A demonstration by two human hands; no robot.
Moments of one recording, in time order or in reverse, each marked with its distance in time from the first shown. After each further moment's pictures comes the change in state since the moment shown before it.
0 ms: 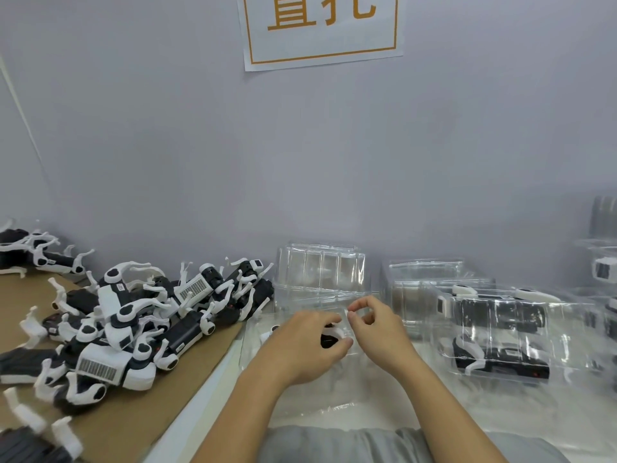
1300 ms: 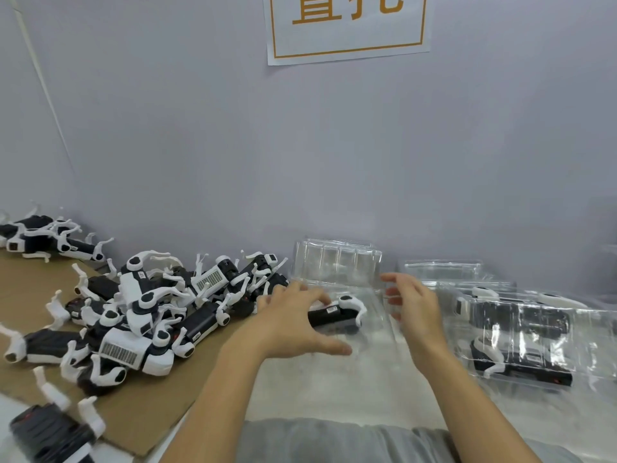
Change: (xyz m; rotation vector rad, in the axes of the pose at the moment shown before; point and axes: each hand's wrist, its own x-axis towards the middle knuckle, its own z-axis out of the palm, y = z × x) left_hand -0.014 -0.012 -0.049 0.072 -0.093 -0.088; right_hand -0.001 -0.031 -0.015 0.417 0.262 0.036
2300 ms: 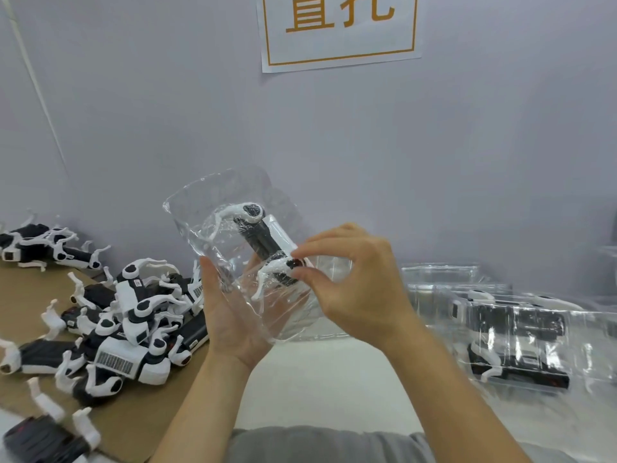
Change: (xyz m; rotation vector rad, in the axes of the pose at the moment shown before) left_hand -0.013 -0.002 -0.010 -1.932 0.710 -0.026; right_hand -0.051 -0.102 0.040 -0.326 -0.264 -0.883
